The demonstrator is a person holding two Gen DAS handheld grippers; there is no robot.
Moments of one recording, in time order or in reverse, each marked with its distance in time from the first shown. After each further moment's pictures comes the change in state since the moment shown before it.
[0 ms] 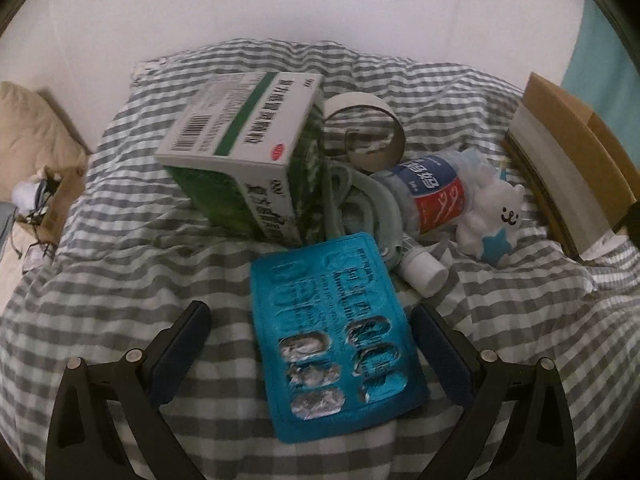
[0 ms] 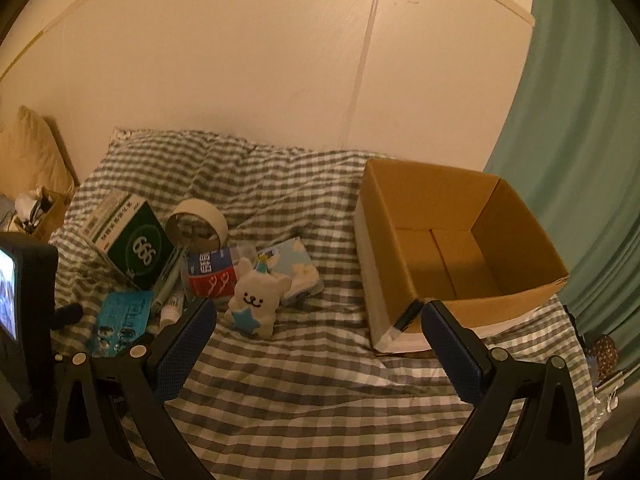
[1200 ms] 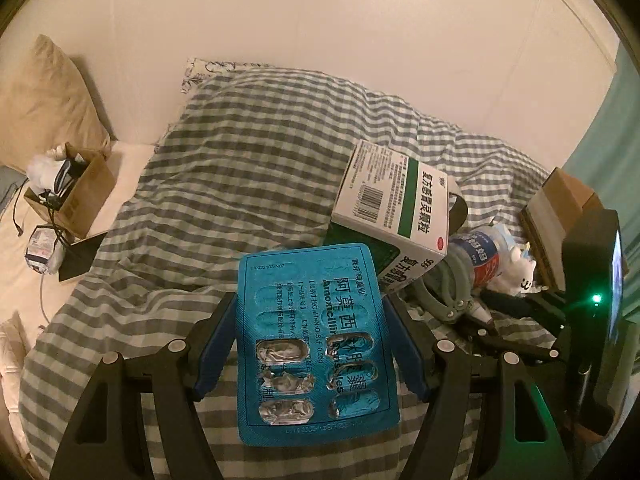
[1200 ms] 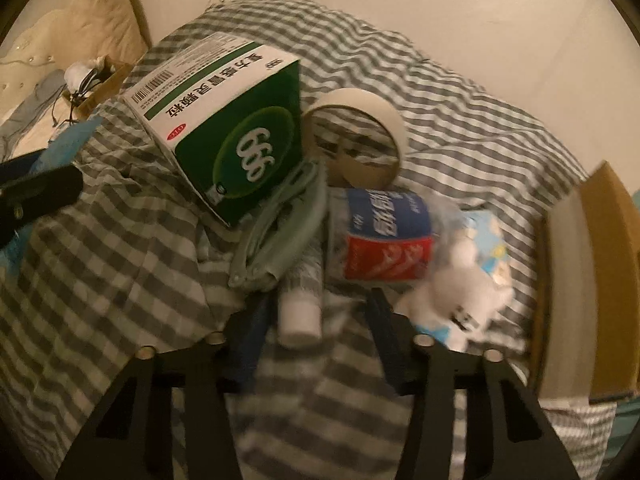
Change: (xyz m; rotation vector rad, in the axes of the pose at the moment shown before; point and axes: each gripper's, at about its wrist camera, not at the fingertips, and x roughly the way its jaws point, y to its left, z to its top) left arm -0.035 0.103 0.022 -0.137 -0.064 -0.065; right arm 0.108 0.127 -0.011 -0.330 0.305 0.241
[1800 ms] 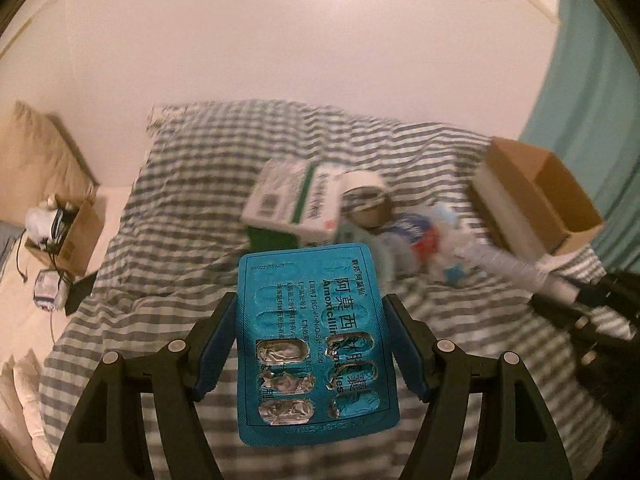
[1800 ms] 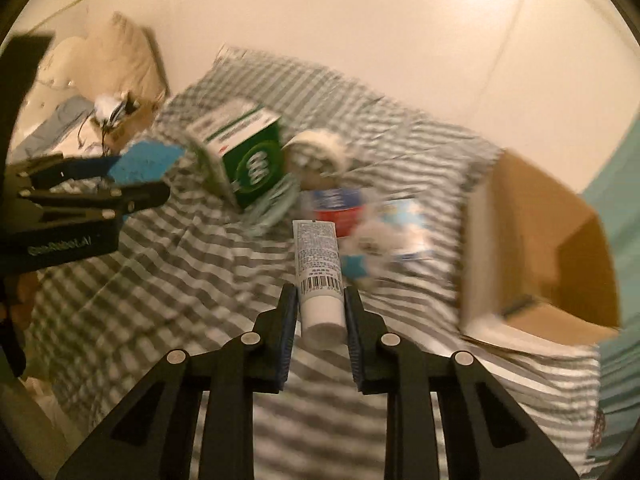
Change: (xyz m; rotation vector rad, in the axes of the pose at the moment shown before) left arm -0.059 -0.063 -0.013 0.171 -0.065 -0.024; right arm -0.130 -0.038 -0.067 0.037 -0.165 -0.015
